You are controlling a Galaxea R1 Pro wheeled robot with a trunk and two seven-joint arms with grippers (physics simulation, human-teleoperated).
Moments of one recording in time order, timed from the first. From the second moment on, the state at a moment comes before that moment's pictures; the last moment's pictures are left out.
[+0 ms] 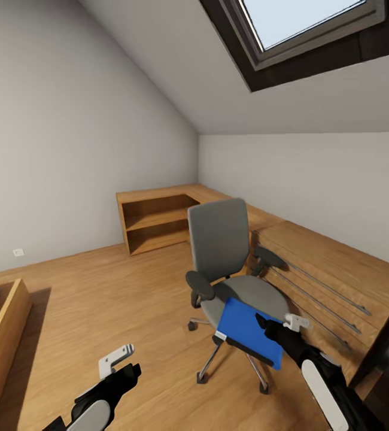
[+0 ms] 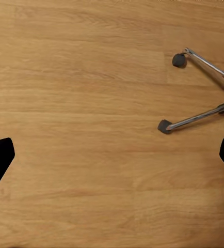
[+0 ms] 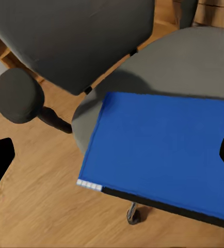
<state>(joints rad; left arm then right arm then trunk) -0.24 0.33 -0.74 -1.54 1.27 0.15 1.07 -0.28 -0.14 0.06 -1.22 -0.59 0.30 -0.01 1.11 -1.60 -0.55</state>
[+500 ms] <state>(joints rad) -0.24 0.33 -0.74 -1.54 1.27 0.15 1.07 -0.23 -0.17 -0.14 -1.21 -0.88 0.31 -0.01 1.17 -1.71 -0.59</state>
